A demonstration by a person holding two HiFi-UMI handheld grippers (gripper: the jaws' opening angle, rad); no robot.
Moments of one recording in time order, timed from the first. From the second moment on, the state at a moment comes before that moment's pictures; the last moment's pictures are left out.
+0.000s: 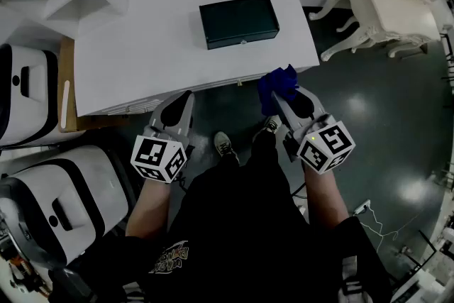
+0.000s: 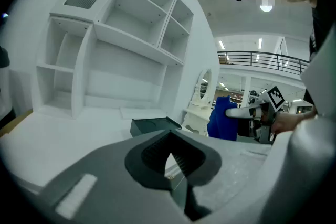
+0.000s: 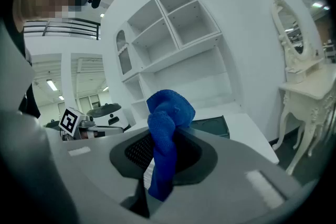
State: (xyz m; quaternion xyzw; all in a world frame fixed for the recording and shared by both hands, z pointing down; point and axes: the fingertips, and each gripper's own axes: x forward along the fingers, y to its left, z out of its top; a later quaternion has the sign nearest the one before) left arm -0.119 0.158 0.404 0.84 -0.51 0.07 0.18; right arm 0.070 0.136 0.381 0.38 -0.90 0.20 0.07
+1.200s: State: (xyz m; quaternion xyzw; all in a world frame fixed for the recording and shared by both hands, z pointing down) left arm -0.086 0.131 0.400 0.81 -0.55 0.08 0.19; right arm 0.100 0.097 0.359 0.33 -0.92 0.18 0.07
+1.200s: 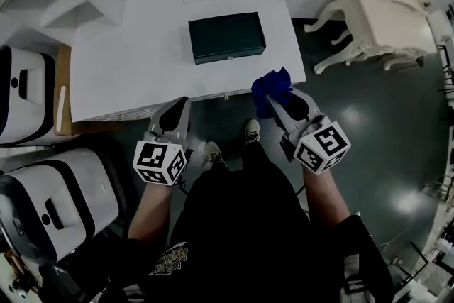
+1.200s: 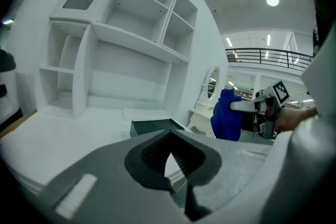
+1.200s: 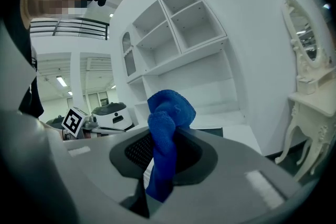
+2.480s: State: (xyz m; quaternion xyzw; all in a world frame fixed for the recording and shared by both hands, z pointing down) left arm -0.044 0.077 0.395 0.70 -0.68 0.07 0.21; right arm 0.114 -0.033 0.361 0.18 -0.96 0.19 0.07
